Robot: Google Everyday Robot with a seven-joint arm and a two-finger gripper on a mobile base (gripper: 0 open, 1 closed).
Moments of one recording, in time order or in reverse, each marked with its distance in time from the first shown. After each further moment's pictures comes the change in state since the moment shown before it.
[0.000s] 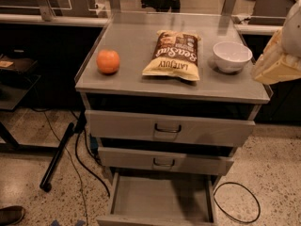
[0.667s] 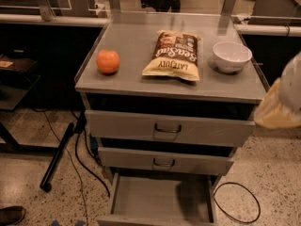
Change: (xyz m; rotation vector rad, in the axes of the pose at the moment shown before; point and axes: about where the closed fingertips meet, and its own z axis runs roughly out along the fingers) arm 0.039 0.049 0.050 -0.046 0.056 0.106
